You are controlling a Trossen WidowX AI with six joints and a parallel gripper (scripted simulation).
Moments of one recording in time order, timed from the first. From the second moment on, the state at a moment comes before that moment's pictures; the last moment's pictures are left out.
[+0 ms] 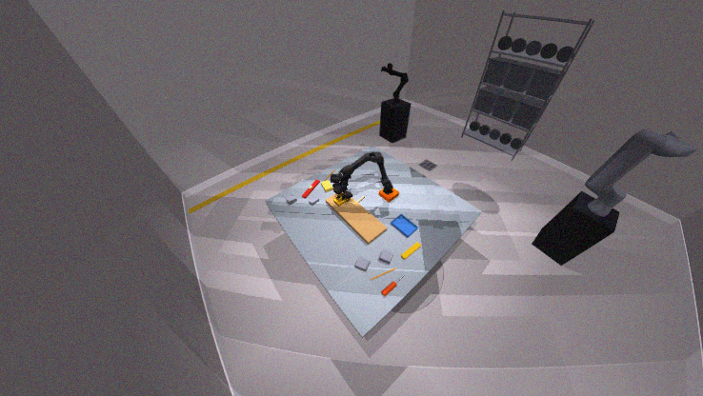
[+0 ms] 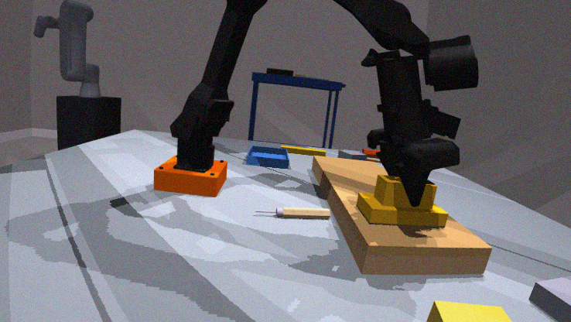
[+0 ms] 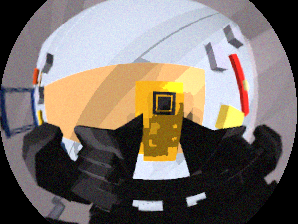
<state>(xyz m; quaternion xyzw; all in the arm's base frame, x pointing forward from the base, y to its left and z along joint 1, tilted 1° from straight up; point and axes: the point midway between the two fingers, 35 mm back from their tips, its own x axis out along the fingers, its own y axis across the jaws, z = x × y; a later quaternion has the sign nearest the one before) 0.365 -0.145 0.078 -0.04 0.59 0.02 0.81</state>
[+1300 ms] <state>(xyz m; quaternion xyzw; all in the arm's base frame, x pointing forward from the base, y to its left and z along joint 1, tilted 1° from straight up) 0.358 -0.024 0.074 -0.04 0.59 0.02 0.81</state>
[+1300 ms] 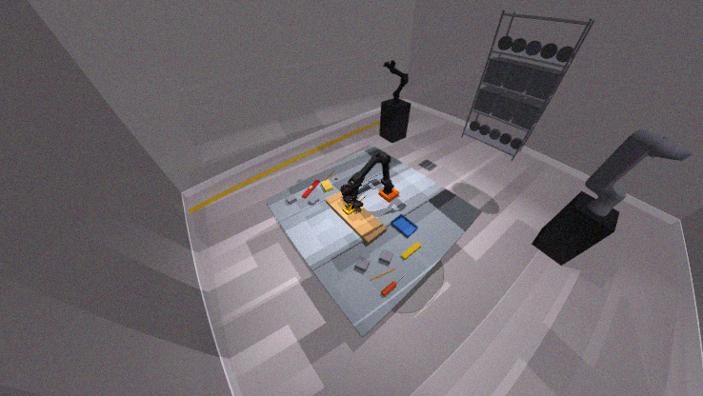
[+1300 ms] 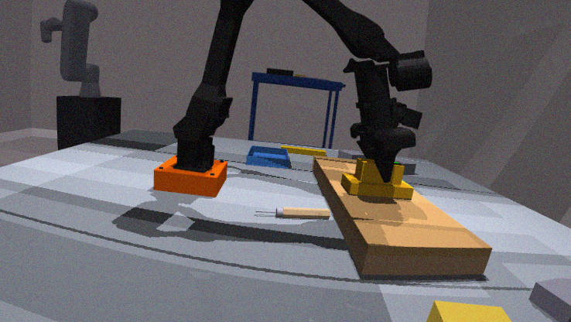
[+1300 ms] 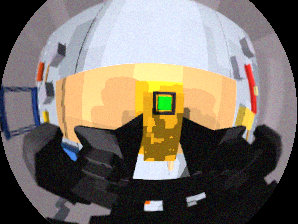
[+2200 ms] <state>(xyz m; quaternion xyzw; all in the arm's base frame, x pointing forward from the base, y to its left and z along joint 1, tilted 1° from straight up) 0.351 0.059 0.072 -0.03 0.58 0.02 0.81</state>
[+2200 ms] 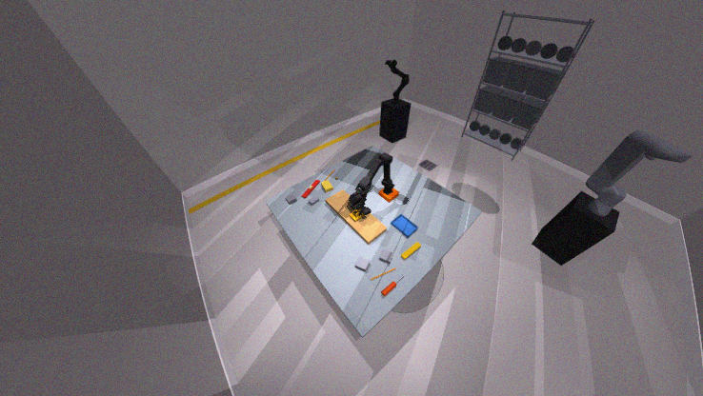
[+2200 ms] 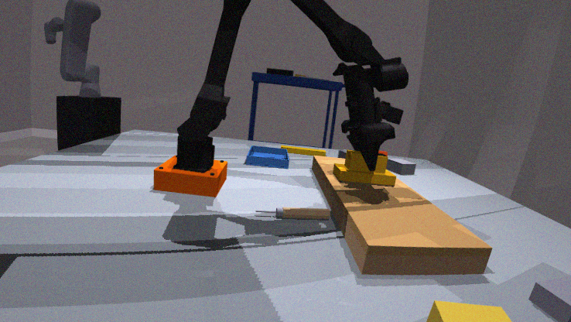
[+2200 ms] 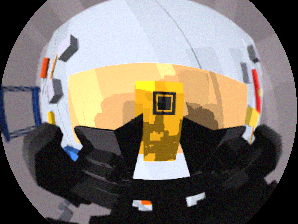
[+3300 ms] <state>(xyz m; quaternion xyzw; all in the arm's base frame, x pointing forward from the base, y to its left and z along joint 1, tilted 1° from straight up) 0.343 0.163 0.071 -0.03 0.58 0.02 0.81</state>
